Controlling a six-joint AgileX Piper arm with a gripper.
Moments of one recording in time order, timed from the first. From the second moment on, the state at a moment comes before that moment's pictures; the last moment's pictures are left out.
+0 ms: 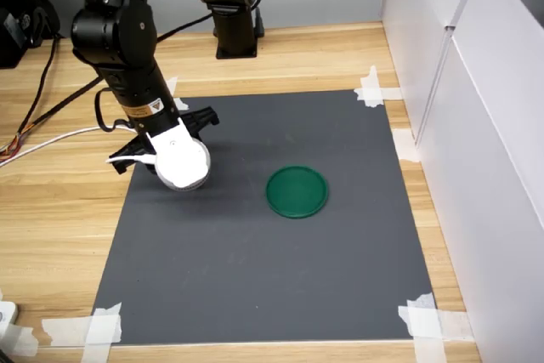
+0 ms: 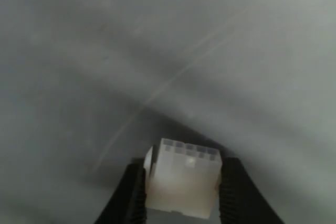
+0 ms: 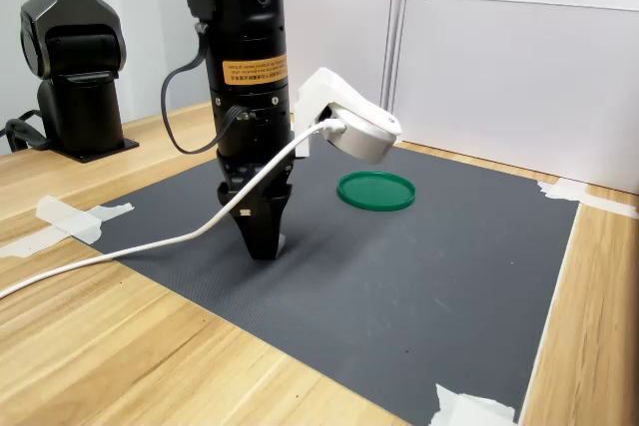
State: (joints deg) arm -10.6 103.1 -64.5 5.7 47.6 -48.9
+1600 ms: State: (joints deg) arm 18.5 99.1 -80.4 2.9 60.4 -35.1
